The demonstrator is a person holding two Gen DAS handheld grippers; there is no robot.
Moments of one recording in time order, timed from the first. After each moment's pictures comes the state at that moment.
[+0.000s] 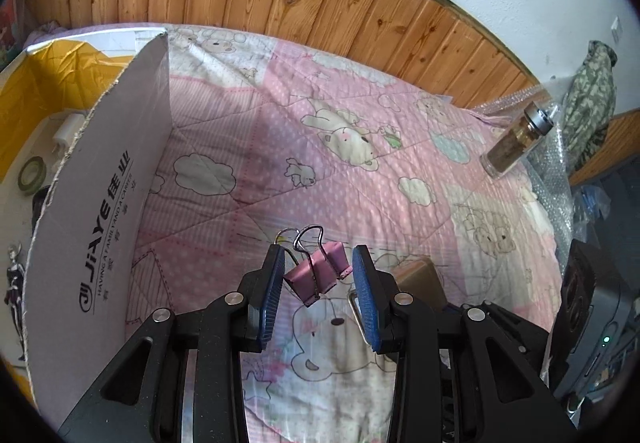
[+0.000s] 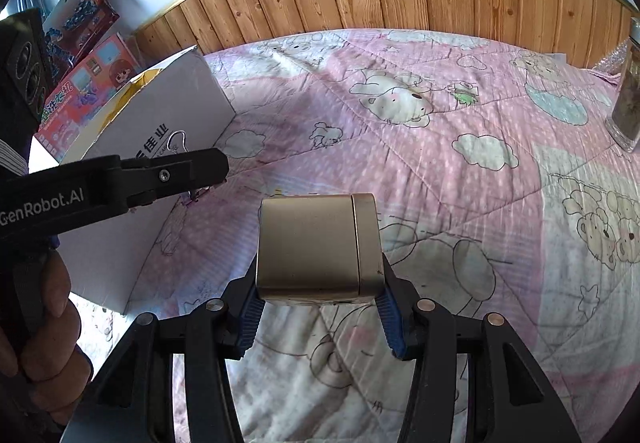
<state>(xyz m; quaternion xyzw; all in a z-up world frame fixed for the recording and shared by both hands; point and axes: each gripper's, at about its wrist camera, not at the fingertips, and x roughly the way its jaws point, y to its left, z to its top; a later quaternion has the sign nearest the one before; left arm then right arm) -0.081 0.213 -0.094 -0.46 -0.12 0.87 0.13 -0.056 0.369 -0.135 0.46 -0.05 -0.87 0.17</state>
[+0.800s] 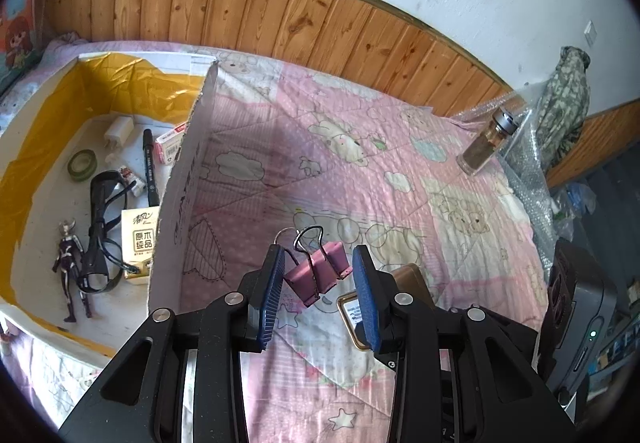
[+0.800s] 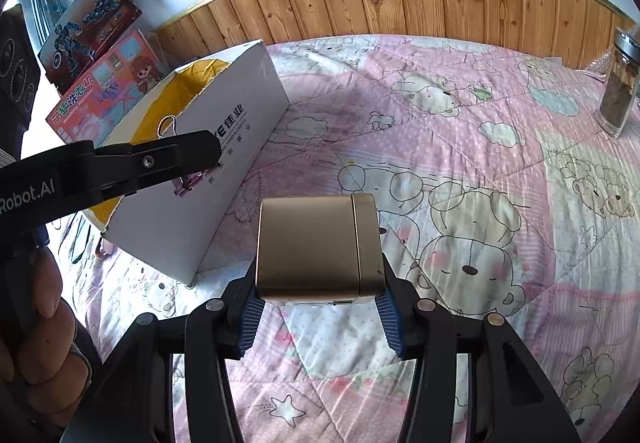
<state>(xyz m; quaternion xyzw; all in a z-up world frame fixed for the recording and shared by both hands) -0.009 0.165 -0.051 -0.43 -0.12 0.88 0.14 0.014 0.320 -0.099 0.46 -0.05 -0.87 0.17</state>
